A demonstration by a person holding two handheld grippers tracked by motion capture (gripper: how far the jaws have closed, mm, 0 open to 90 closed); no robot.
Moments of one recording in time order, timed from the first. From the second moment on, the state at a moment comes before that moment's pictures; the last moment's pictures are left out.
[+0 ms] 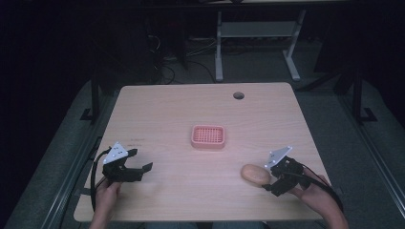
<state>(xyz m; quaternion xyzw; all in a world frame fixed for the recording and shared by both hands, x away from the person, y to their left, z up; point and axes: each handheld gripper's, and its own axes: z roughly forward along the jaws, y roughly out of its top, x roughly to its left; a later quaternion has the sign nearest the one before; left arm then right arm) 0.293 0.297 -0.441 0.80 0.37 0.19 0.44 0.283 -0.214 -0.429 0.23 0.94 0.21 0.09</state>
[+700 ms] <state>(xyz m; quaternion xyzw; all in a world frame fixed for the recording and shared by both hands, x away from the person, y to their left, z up) 0.293 0.297 -0.441 0.79 0.37 0.19 0.44 0.305 -0.186 -0.428 0.20 0.96 0.18 0.08</state>
